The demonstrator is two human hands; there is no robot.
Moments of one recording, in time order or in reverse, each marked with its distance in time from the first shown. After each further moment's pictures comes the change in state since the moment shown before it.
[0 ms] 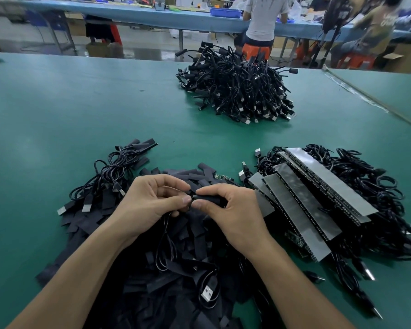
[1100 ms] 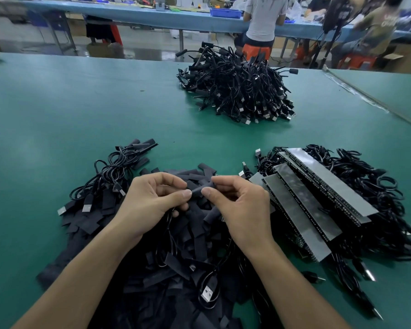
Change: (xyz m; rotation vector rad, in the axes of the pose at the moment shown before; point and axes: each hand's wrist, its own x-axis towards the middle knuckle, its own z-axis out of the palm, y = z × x) left_hand 0.004 -0.004 0.006 -0.021 0.112 0.002; right_hand 0.000 -0.007 -0.001 0.069 0.227 0.138
